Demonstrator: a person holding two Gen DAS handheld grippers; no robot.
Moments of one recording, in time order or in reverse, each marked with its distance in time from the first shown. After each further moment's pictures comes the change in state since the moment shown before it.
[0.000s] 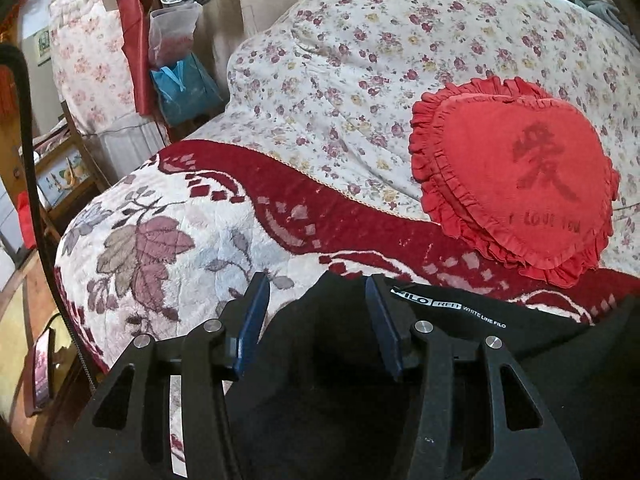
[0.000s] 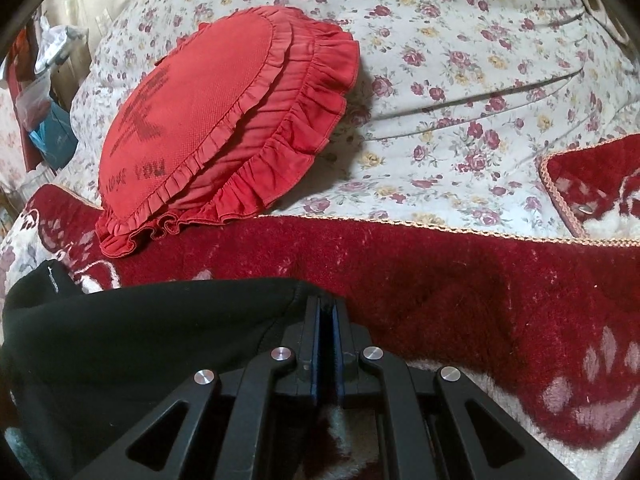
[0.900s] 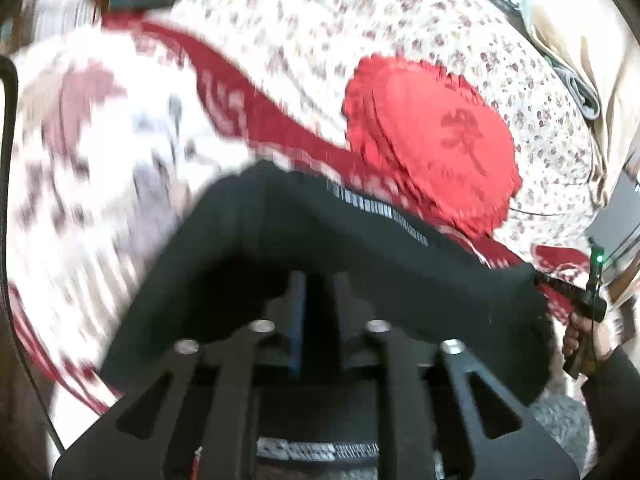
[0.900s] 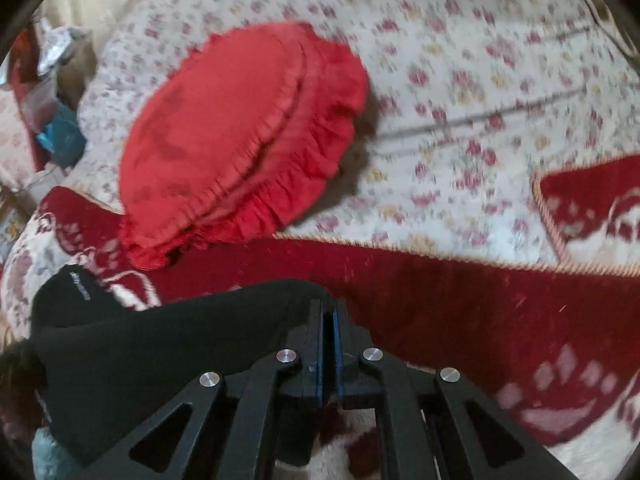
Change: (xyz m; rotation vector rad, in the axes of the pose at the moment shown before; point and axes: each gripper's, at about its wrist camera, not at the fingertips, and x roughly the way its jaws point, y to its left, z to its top) left arm 0.010 0.061 -0.071 -0.204 0.166 -0.502; right arm -0.026 0.002 0.023 0.007 0.066 0.014
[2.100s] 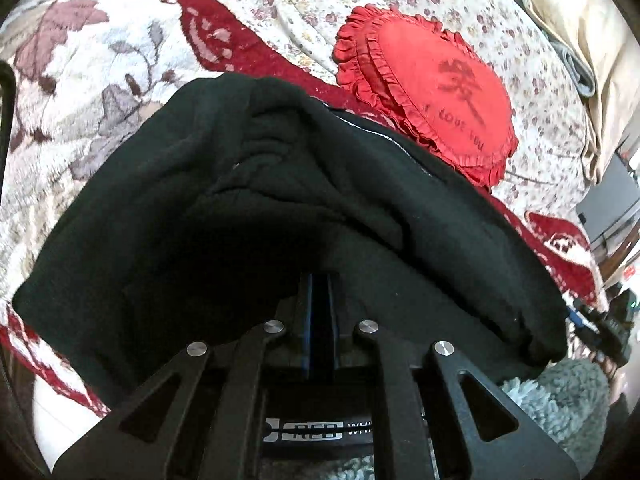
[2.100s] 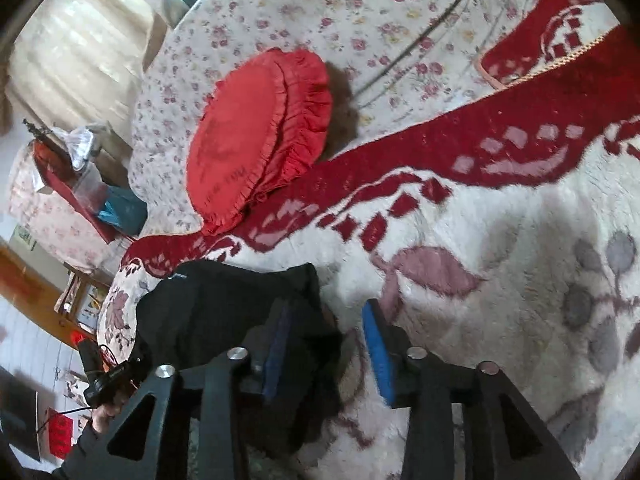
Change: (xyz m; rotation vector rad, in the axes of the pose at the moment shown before) left arm 0.039 0.009 -0.055 -0.037 0.132 -0.102; right arm -0.103 -0.046 -0.128 0.320 -0.064 0.317
